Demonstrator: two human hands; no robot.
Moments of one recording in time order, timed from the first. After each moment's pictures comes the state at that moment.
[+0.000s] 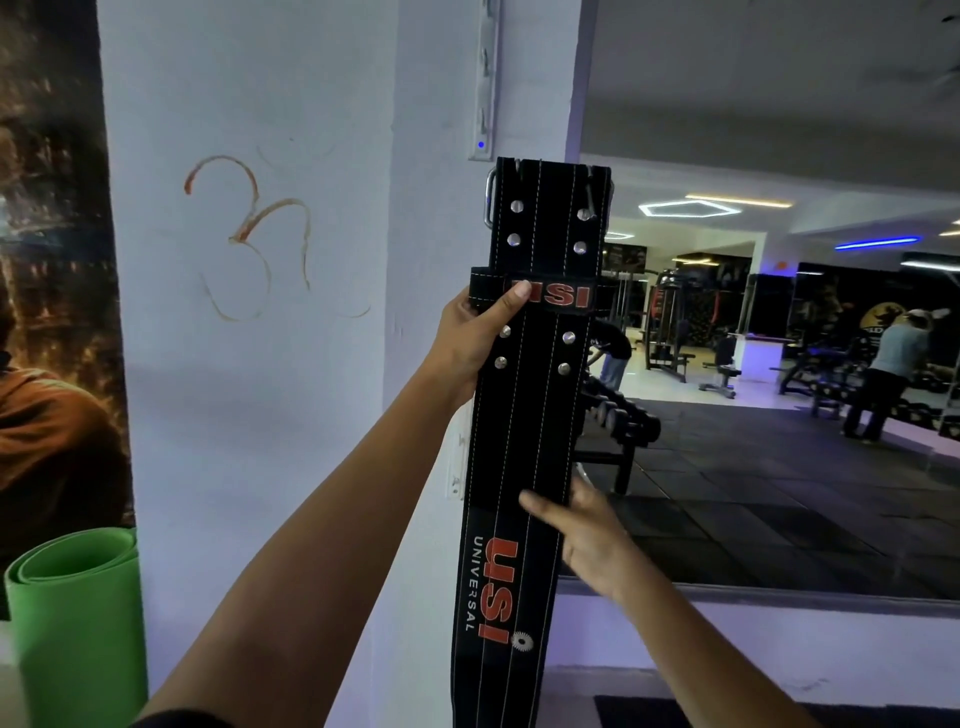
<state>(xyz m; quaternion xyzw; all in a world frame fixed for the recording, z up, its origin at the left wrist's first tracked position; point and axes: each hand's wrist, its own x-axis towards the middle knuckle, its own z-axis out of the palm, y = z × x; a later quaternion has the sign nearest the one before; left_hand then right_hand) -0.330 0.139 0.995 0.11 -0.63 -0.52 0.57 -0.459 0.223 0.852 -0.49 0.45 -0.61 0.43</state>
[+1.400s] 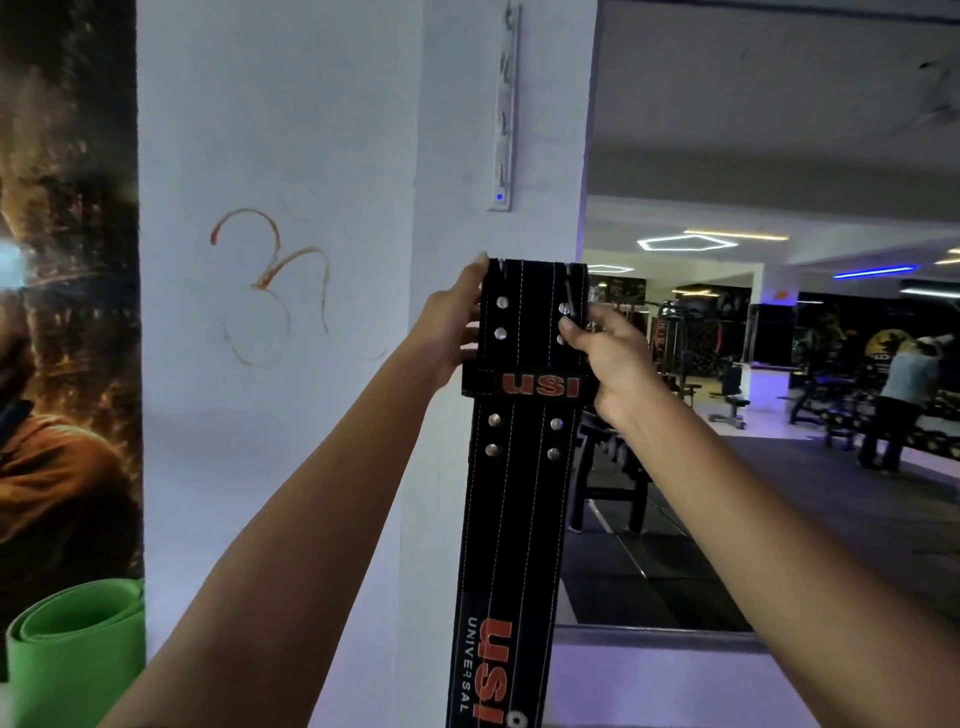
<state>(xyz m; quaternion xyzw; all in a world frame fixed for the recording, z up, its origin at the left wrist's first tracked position) -0.279 0.126 1.056 0.21 -0.63 -0.52 0.53 -0.423 0.183 1.035 -0.45 0.44 -0.74 0.22</state>
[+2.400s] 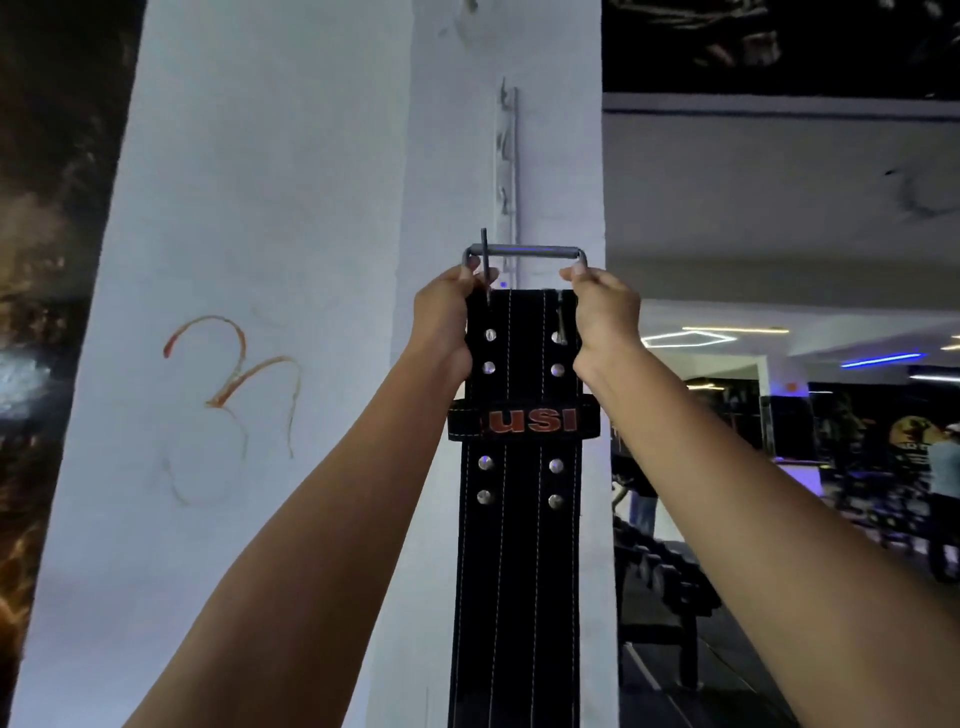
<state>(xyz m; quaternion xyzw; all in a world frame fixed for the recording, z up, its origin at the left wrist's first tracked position) -0.343 -0.029 1.172 0.07 -0.52 -0.54 0.65 -0.450 0.023 1.173 -0.45 0.35 -0.82 0.11</state>
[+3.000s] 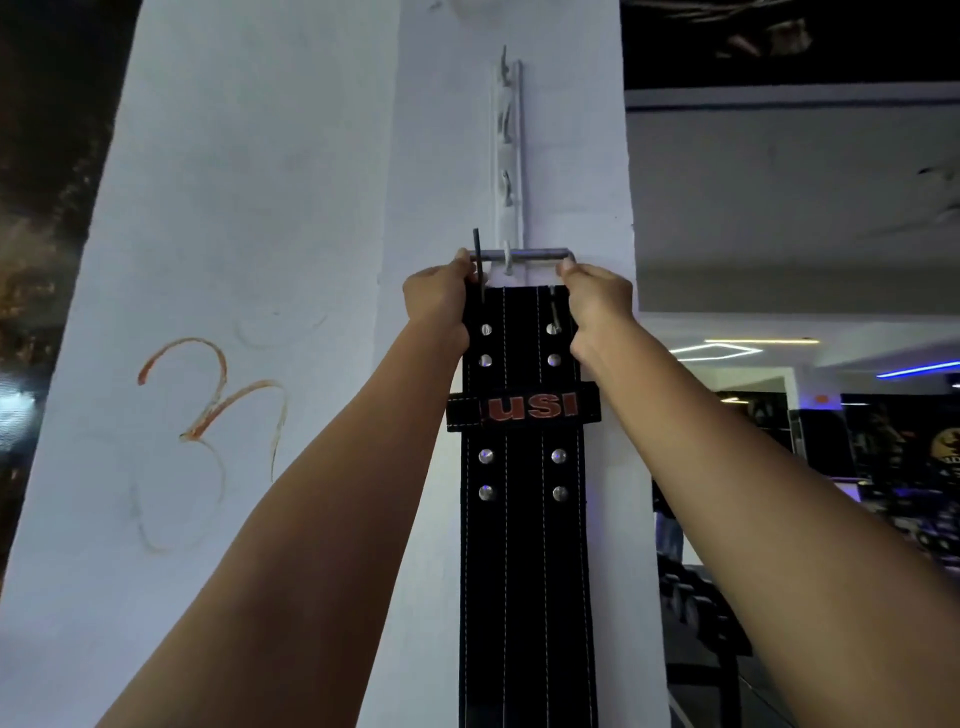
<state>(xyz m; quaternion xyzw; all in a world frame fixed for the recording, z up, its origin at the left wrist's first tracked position) -0.374 -0.116 1.225 0.11 -0.49 -0.48 0.71 -0.479 -0.059 1.214 -0.45 0.36 -0.81 0.11</state>
